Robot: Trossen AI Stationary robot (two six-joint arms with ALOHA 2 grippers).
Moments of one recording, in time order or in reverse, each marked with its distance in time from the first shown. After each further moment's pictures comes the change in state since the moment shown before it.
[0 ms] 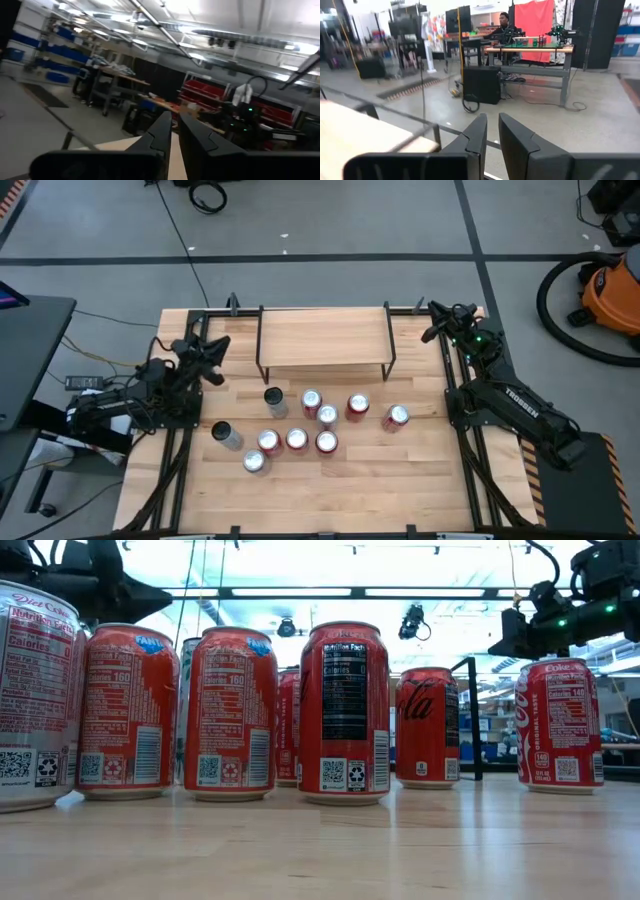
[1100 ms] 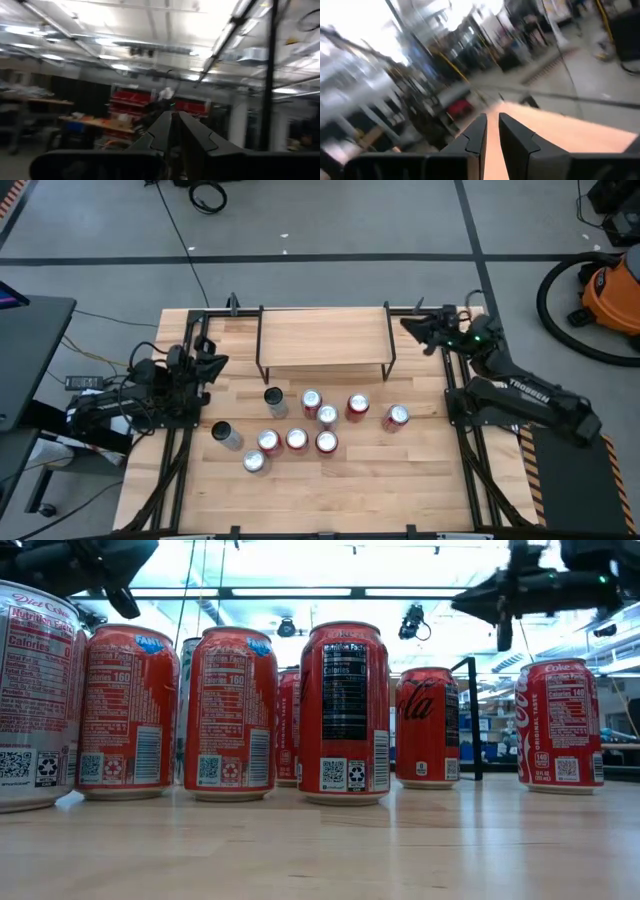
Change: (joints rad) left arm 0.009 0.004 0.004 0.150 0.425 0.037; right arm 0.326 0.148 0.162 0.018 -0.312 0.485
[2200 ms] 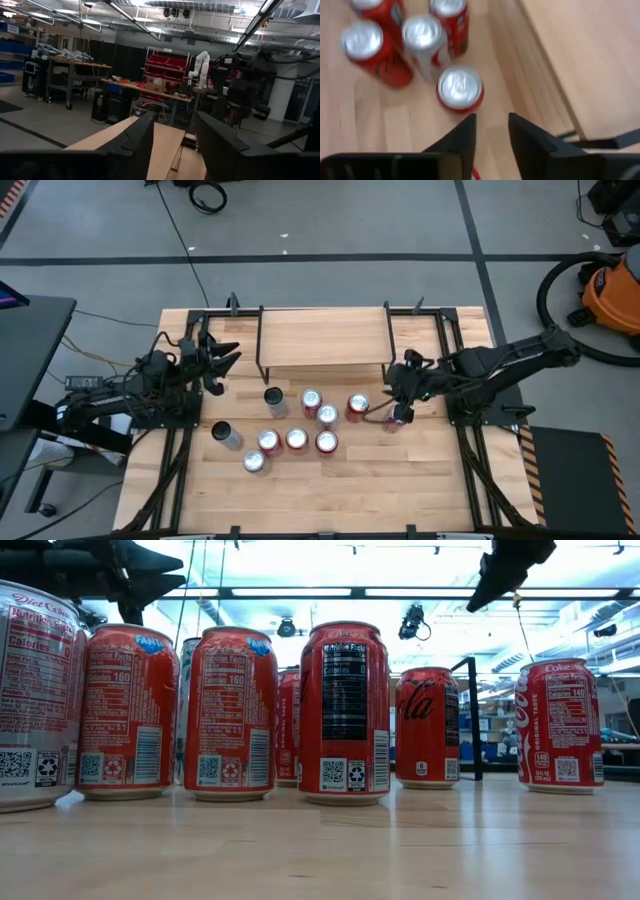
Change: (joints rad) left arm 0.023 0.166 0.134 -0.211 -0.125 0.029; right arm 1.003 0.564 0.704 -1.222 0.727 -0.177
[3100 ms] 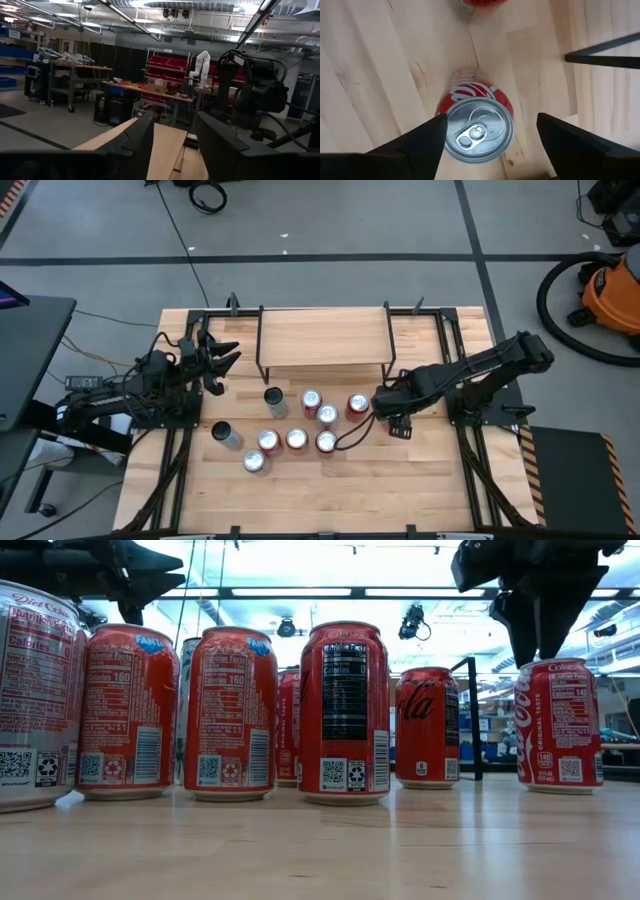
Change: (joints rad) left arm 0.002 0.000 0.000 0.004 0.001 0.025; right arm 0.008 0.324 0.121 -0.335 -0.233 0.144
